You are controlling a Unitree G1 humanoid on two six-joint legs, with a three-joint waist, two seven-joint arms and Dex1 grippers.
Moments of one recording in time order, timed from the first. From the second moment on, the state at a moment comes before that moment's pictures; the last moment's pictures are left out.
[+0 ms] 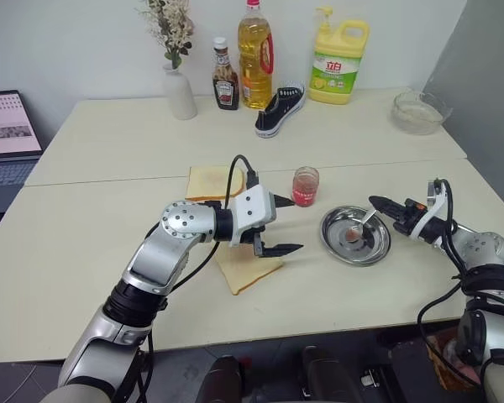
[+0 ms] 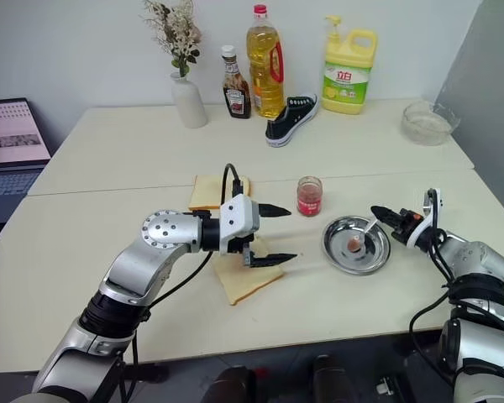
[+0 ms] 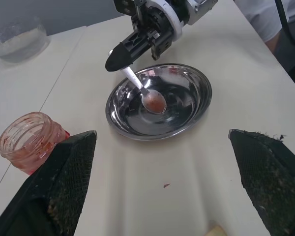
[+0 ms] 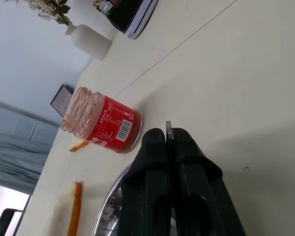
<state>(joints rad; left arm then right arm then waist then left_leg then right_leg) -0.57 0.50 -0.29 -0.15 -0.19 0.31 -1.02 -0.67 -0.57 -0.38 0.73 0.66 0.85 0.84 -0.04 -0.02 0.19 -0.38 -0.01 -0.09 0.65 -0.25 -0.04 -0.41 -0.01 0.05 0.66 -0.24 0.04</state>
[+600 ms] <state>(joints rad) -0.52 0.48 -0.09 -0.12 -0.27 0.39 -0.84 -0.74 -0.45 -0.39 -0.09 0.78 0.96 0.35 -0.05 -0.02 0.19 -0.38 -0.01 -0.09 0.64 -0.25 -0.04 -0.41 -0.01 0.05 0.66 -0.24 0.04</state>
